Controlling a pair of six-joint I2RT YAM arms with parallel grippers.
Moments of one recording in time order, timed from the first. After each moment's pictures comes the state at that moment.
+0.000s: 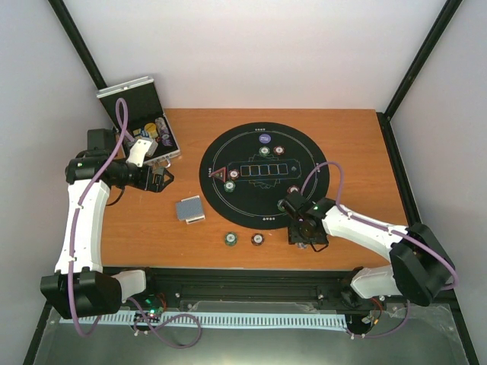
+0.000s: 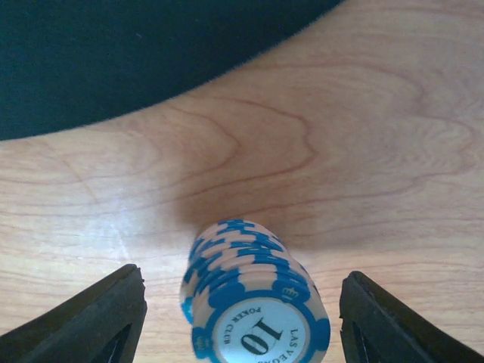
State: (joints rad) left arm 0.14 1.19 1.29 -1.15 0.52 0.31; right arm 0.73 1.32 0.74 -0.85 0.13 0.71
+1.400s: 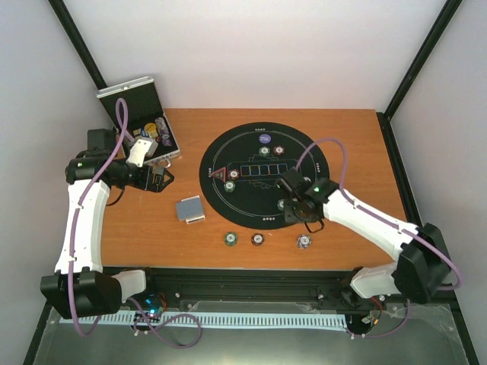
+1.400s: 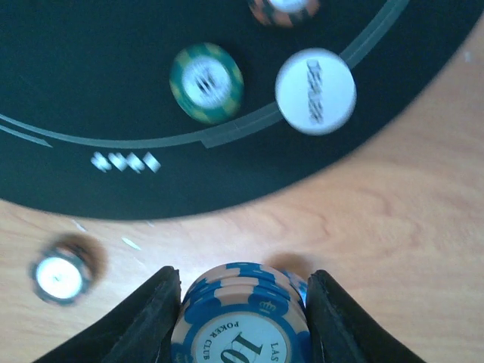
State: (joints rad) left arm 0.14 1.19 1.29 -1.15 0.53 0.31; right arm 0.73 1.32 0.97 -0.97 0.19 0.67
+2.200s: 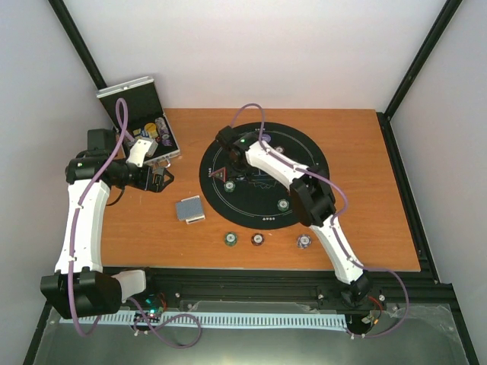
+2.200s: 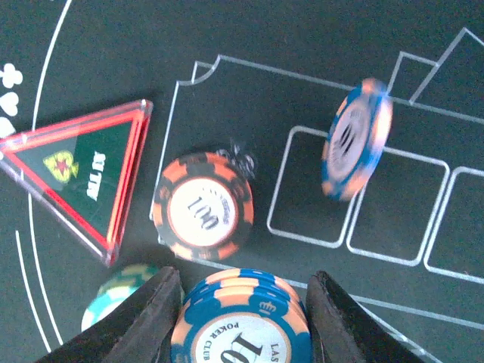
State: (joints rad) left arm 0.14 1.19 1.29 -1.15 0.52 0.31; right arm 0.73 2.38 2.13 -1.01 0.13 0.44
